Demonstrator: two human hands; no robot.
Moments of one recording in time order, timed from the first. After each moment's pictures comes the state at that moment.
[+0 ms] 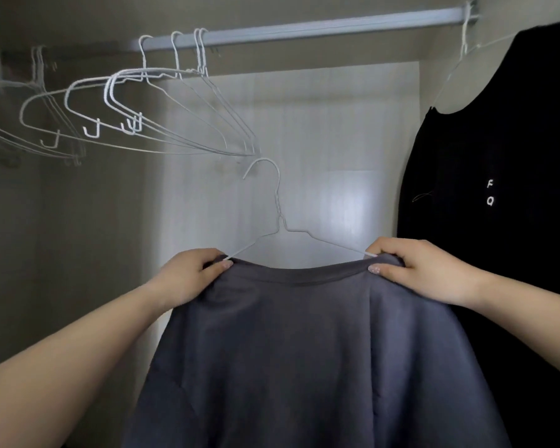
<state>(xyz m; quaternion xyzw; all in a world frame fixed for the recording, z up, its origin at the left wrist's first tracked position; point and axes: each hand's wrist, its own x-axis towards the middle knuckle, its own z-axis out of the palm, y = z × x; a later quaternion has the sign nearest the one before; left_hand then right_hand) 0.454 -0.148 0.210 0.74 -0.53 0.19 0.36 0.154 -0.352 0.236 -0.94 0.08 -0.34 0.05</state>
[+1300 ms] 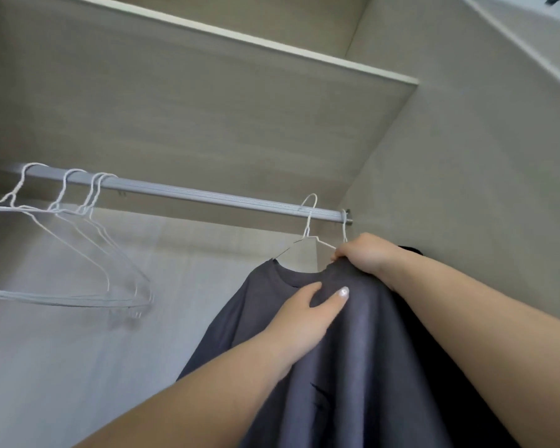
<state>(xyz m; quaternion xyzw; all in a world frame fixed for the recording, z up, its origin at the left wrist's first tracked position) 0.230 -0.333 0.394 0.45 -0.67 -0.02 0.59 0.101 -0.357 0.485 -0.78 0.33 -0.53 0.06</state>
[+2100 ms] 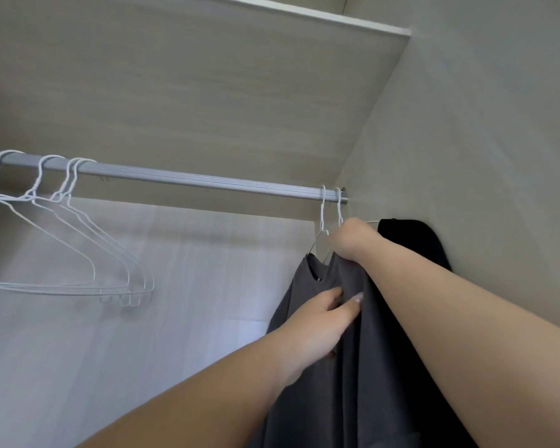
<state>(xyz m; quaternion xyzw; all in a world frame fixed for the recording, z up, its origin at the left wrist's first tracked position) 0.200 -0.374 0.382 0.46 -0.70 -0.10 0.54 0.113 -0.420 0.503 -0.76 0.43 -0.48 -0.12</state>
